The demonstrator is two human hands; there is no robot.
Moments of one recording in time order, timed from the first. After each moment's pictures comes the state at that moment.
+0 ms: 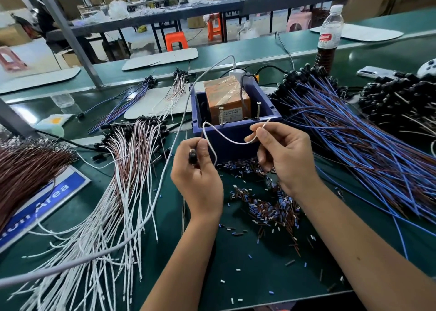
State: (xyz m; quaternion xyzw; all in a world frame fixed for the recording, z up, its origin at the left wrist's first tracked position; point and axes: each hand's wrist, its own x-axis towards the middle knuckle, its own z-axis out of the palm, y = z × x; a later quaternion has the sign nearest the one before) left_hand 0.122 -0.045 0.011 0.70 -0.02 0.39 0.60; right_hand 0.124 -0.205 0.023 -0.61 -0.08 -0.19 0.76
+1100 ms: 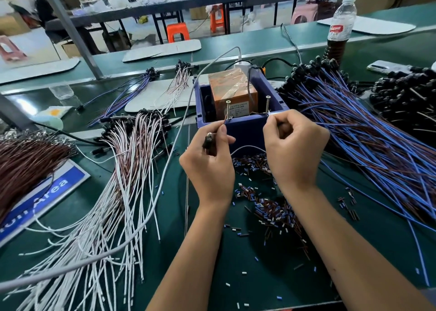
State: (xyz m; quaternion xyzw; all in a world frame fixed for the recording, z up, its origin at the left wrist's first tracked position) left_hand 0.135 -0.056 0.025 0.70 -0.07 0.39 0.60; right_hand 0.131 -0.182 0.039 -0.78 0.05 -0.48 0.40
